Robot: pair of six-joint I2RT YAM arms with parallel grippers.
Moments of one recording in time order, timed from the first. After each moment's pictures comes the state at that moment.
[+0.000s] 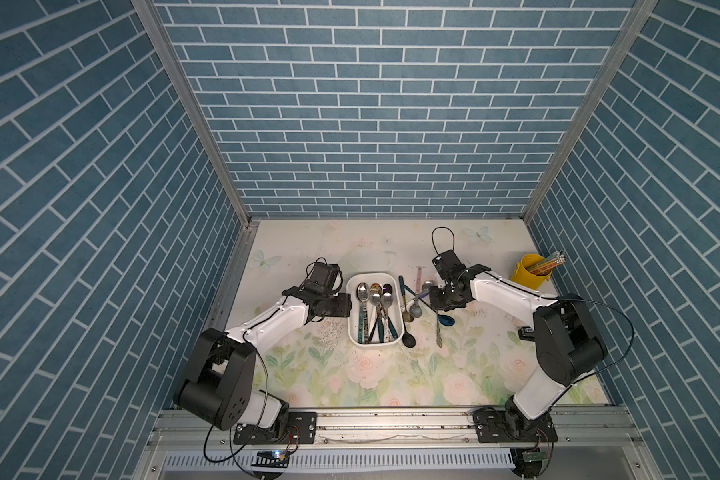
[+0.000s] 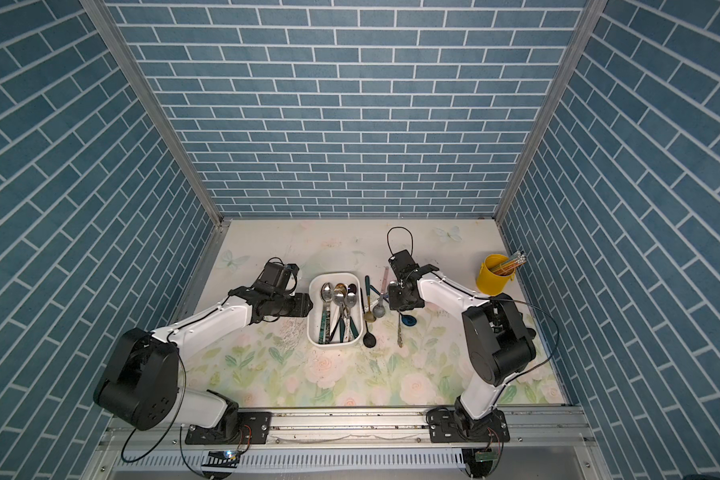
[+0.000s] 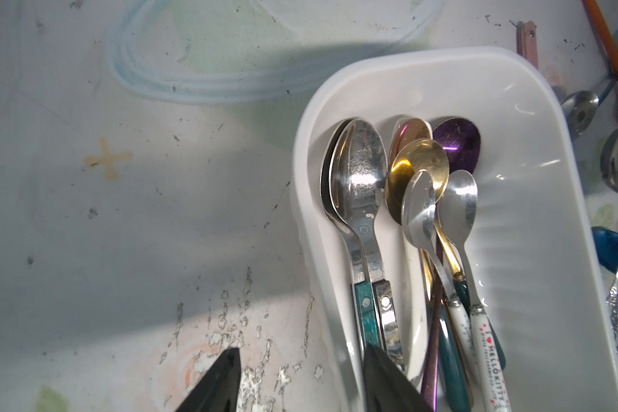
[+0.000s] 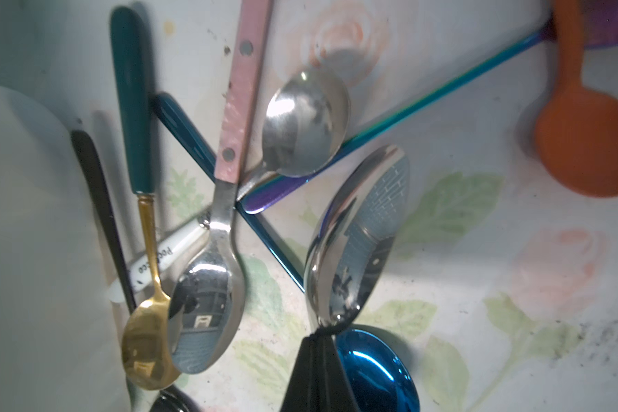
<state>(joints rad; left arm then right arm) -0.41 1.44 0.83 -0.40 0.12 -0.33 0.53 1.70 1.10 -0.67 -0.01 0.39</state>
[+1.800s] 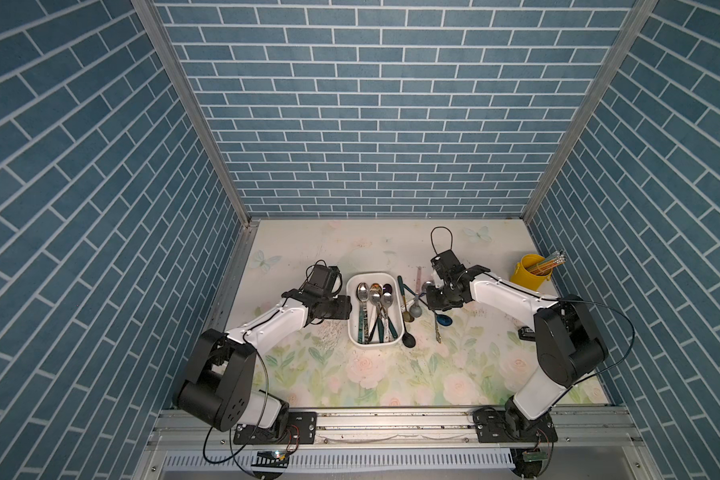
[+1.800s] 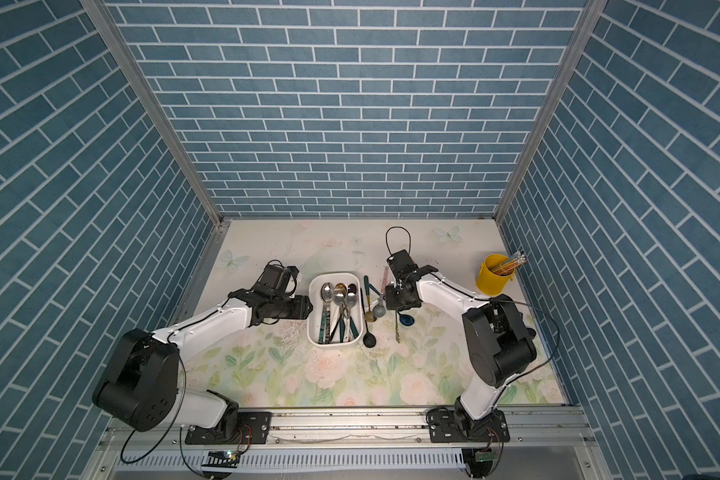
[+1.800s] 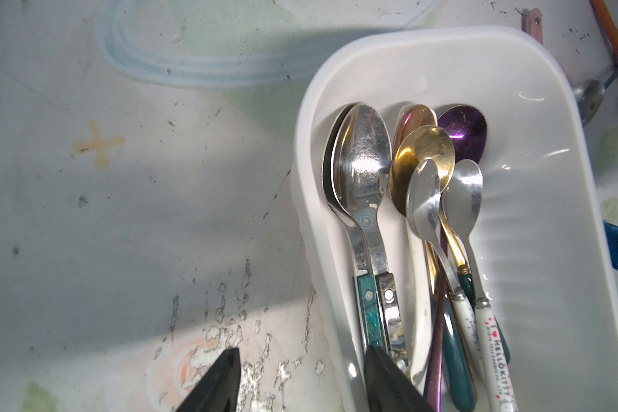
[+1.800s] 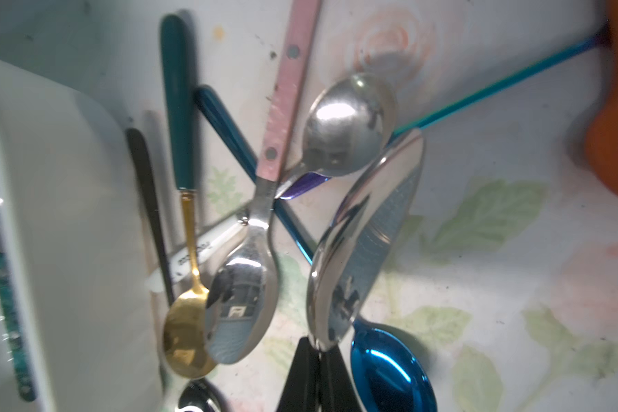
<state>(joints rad) -0.41 1.44 0.81 -0.38 0.12 -0.33 0.56 1.68 1.15 -0.66 -0.06 0.40</state>
